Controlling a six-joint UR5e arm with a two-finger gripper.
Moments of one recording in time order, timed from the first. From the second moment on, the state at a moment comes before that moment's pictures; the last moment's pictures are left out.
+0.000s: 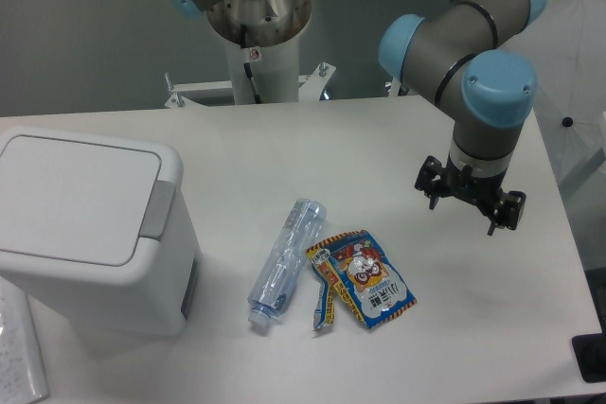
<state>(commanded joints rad) 2.69 -1.99 -1.48 -1.10 1.59 1.25</state>
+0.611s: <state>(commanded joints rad) 2.70 -1.99 -1.49 -1.10 1.58 1.25</state>
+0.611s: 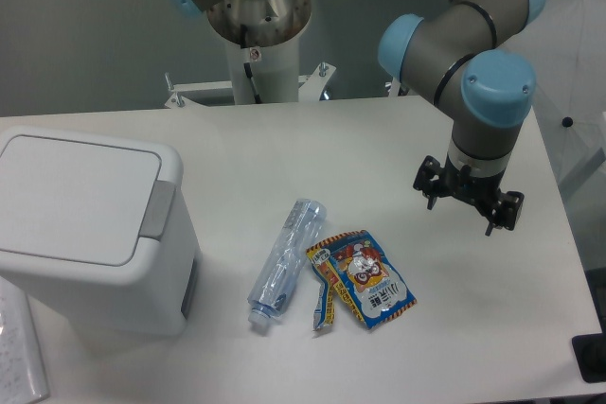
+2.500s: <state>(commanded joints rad) 2.69 -1.95 -1.51 -1.13 1.54 1.07</state>
